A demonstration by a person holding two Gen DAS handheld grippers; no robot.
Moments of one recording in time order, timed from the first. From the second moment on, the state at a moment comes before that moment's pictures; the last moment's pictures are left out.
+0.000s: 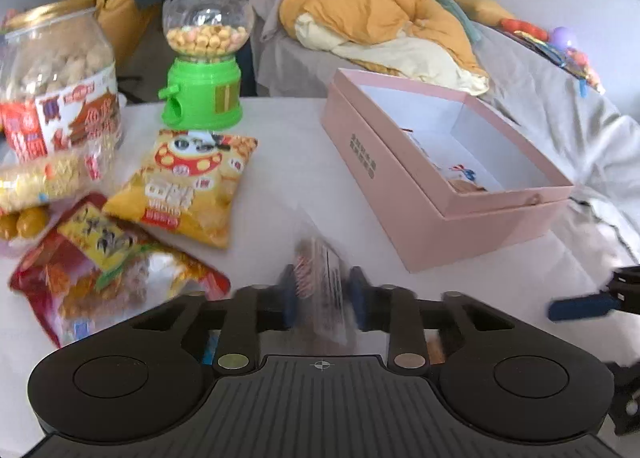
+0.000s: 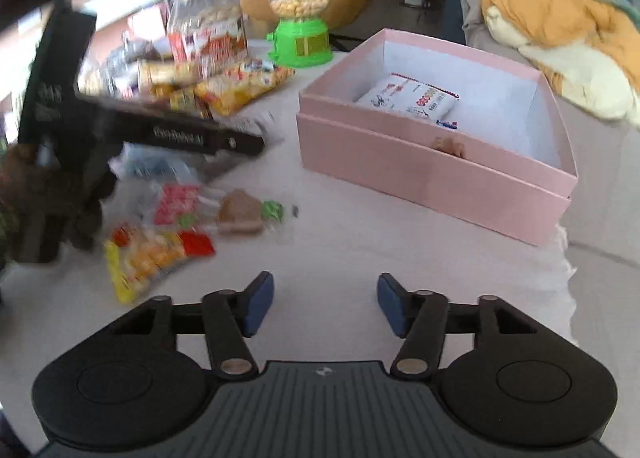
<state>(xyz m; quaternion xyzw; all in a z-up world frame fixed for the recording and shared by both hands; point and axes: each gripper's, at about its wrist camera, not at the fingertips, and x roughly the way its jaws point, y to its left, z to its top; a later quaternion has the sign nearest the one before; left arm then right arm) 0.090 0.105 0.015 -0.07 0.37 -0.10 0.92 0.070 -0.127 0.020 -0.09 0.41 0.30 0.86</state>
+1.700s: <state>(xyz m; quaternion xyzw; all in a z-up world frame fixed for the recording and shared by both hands) -0.020 0.125 0.007 -0.15 0.33 -0.06 0.93 0.031 -0.121 0.010 -0.12 0.38 0.26 0.88</state>
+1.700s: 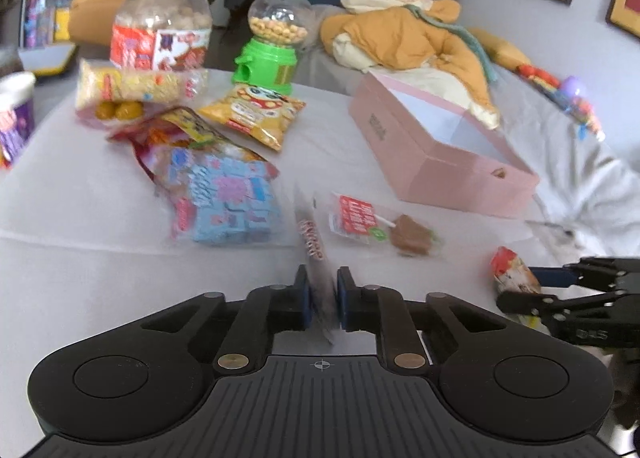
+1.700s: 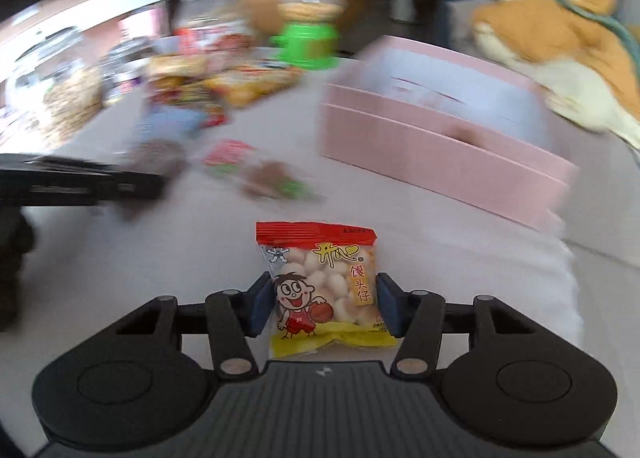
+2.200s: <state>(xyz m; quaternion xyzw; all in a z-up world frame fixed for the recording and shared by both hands) -0.057 0.086 0.046 -0.14 0.32 -0.12 0.93 0.021 -0.182 0.017 -0.05 0.34 0.18 0.92</state>
